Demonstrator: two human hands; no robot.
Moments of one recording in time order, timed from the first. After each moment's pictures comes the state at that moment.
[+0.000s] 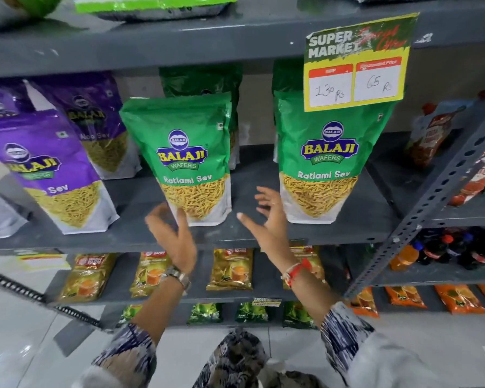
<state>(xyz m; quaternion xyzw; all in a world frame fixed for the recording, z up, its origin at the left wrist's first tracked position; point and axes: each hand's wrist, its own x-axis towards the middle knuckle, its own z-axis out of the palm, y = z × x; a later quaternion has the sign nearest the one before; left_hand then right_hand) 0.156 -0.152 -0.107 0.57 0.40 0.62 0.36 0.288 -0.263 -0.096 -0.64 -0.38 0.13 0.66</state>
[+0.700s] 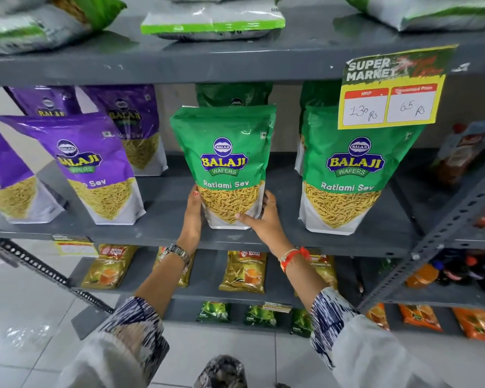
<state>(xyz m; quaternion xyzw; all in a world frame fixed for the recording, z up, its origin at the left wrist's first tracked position) 0.147 -0.102 -0.089 0.60 0.37 0.38 0.60 0.281 -0.207 -0.098 -0.68 -0.34 0.27 0.59</state>
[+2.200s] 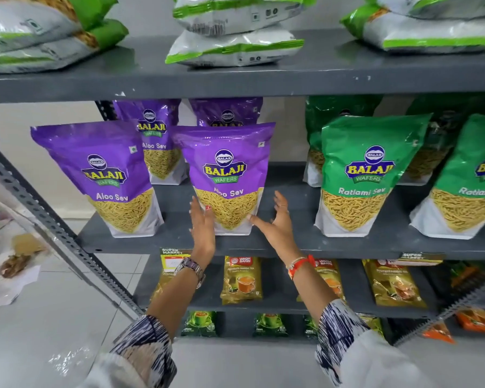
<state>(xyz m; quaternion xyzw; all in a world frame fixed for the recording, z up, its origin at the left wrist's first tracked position) -0.066 0.053 -0.080 0.63 0.41 0.38 0.54 0.057 -0.045 -0.072 -0.69 -0.30 0.23 0.62</state>
